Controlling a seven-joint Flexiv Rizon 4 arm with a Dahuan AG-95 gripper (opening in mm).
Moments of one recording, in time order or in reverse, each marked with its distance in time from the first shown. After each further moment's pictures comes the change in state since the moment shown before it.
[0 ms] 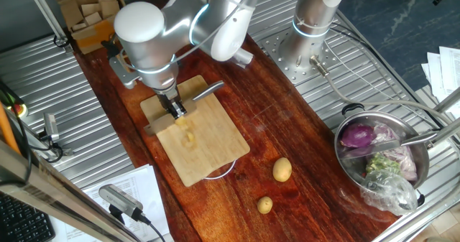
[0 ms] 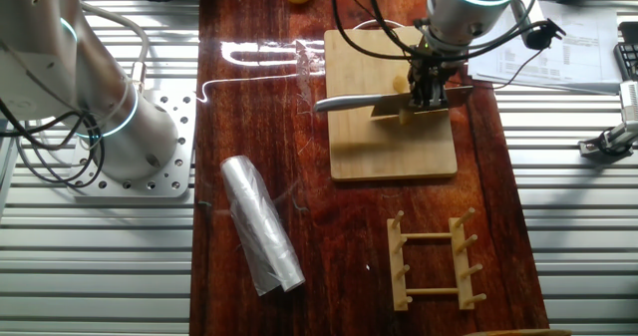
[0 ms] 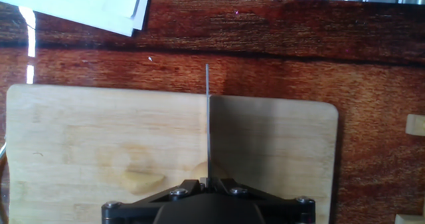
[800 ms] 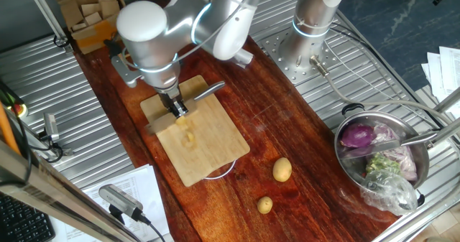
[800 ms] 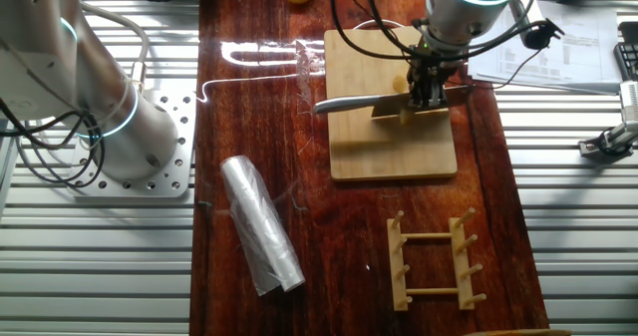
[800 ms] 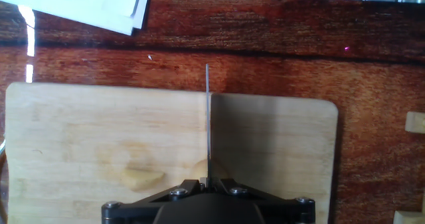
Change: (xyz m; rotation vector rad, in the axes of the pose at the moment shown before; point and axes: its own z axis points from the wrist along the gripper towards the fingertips) arm 0.007 -0.001 0.000 0.005 -0.001 -0.002
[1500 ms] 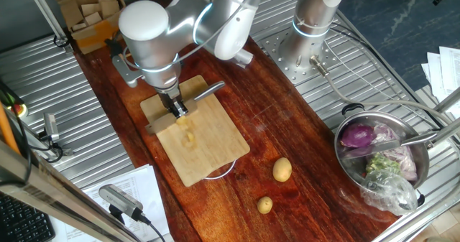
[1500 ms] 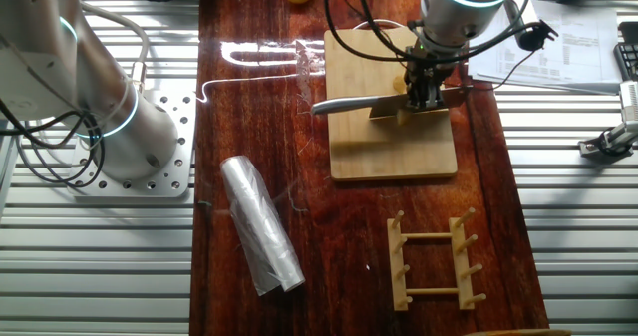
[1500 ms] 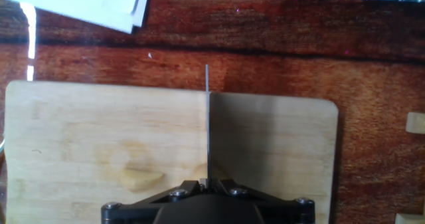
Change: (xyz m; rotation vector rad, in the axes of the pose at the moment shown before) arm -0.007 0.000 0.001 0.001 -0.010 0.007
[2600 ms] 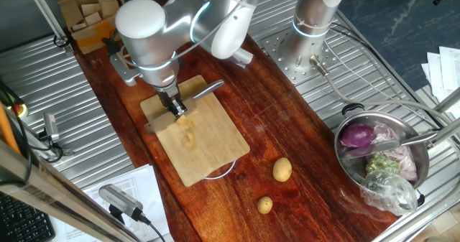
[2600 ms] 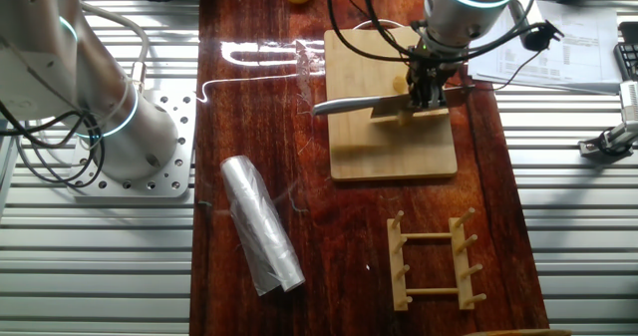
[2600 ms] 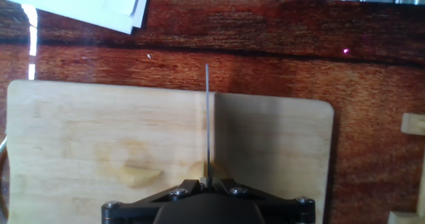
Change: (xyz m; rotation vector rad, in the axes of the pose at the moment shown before) arm 0.003 -0.003 -0.012 -0.013 0.021 -0.013
